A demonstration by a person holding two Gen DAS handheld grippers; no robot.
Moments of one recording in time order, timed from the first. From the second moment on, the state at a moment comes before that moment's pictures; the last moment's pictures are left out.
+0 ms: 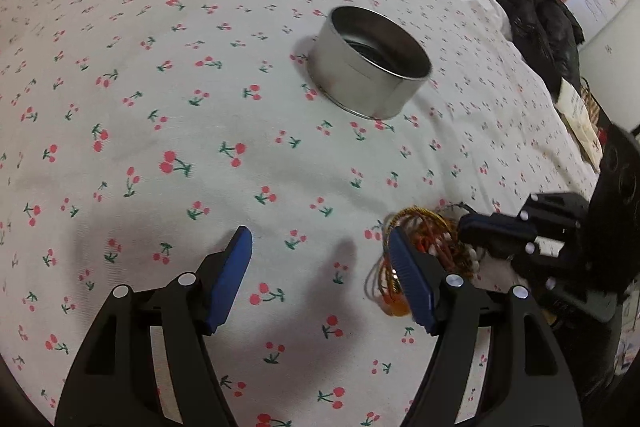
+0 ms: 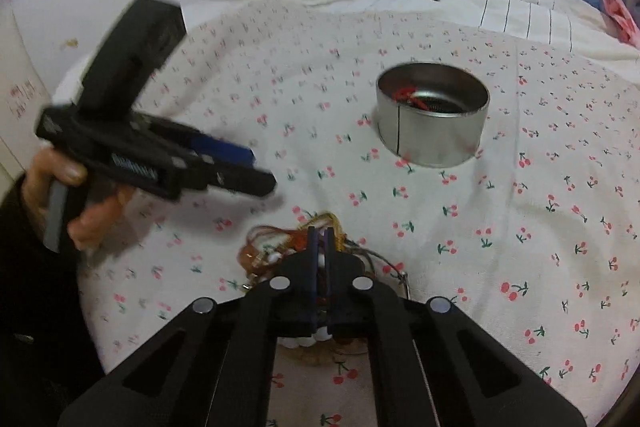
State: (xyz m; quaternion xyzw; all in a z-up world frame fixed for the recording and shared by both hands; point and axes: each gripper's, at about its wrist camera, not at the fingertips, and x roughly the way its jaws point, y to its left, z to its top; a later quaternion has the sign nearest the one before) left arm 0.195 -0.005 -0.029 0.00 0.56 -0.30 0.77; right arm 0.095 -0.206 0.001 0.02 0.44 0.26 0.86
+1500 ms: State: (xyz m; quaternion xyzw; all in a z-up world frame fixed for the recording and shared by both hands) left arm 0.178 -0.022 -0.018 0.02 0.52 -0.40 0.75; right arm 0.103 -0.256 0.026 0.14 0.38 0.25 0.88
